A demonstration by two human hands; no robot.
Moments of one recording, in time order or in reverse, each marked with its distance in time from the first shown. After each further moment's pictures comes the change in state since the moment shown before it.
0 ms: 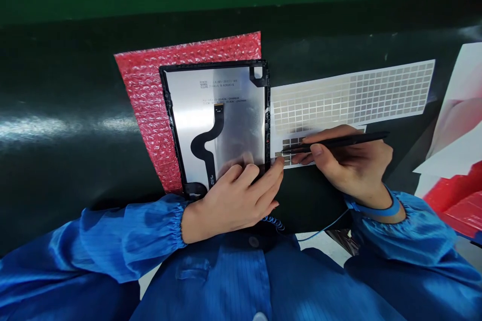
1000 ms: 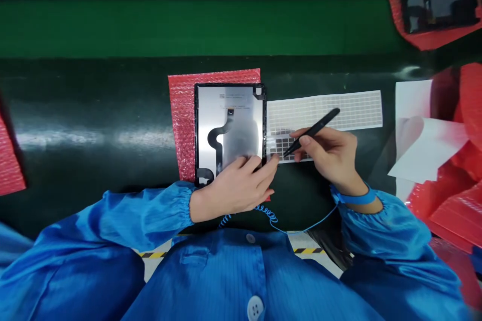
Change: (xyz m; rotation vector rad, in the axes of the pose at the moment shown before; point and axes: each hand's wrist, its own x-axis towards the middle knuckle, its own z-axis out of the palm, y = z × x) left_hand 0.001 0.005 0.002 0.136 0.028 0.038; right_hand 0.012 0.004 0.005 0.263 0.017 -0.065
